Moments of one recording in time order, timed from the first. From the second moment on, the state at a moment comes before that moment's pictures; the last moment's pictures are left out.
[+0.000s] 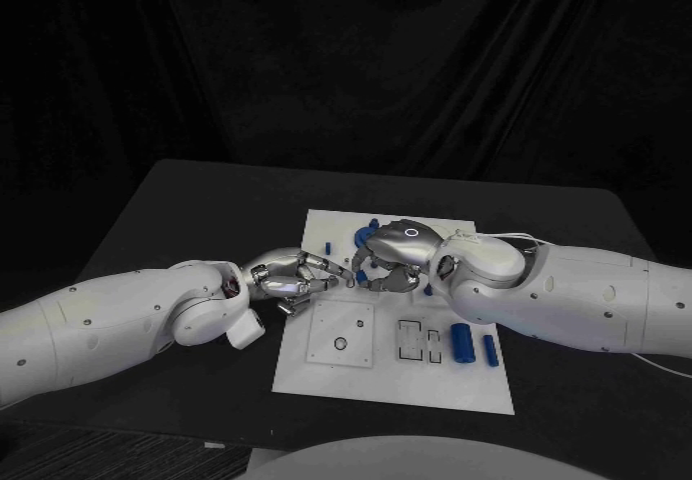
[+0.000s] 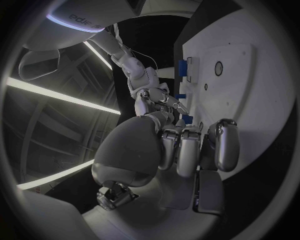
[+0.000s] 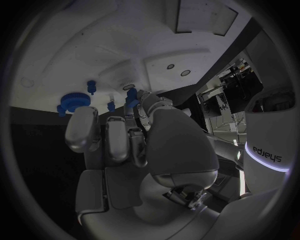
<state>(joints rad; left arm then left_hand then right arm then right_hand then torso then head) 1.16 -0.84 -0.22 1.46 -0.48 0.15 0.28 1.32 0.07 0.39 0.13 0.57 0.56 0.17 0.10 0.09 1.47 0.08 1.57 1.31 1.47 0.04 1.57 1.31 0.03 1.33 0.15 1.50 1.31 1.24 -0.65 -0.24 1.51 -1.68 -0.36 -0.02 1.32 -0.08 0.25 0.07 0.36 1.01 0.09 0.10 0.45 1.47 0.00 1.54 1.31 1.47 -0.07 1.27 1.29 0.08 1.45 0.04 1.09 1.31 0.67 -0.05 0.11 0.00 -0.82</state>
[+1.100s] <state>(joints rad) 1.16 -0.89 -0.22 1.50 -0.48 0.11 0.30 1.32 0.06 0.39 0.13 0.57 0.58 0.17 0.11 0.09 1.47 0.08 1.57 1.31 1.47 0.04 1.57 1.31 0.03 1.33 0.15 1.50 1.31 1.24 -0.64 -0.24 1.50 -1.76 -0.27 -0.12 1.35 -0.08 0.27 0.05 0.37 1.01 0.09 0.09 0.43 1.46 0.00 1.52 1.31 1.47 -0.07 1.24 1.26 0.08 1.44 0.04 1.05 1.31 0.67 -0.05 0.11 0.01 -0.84</state>
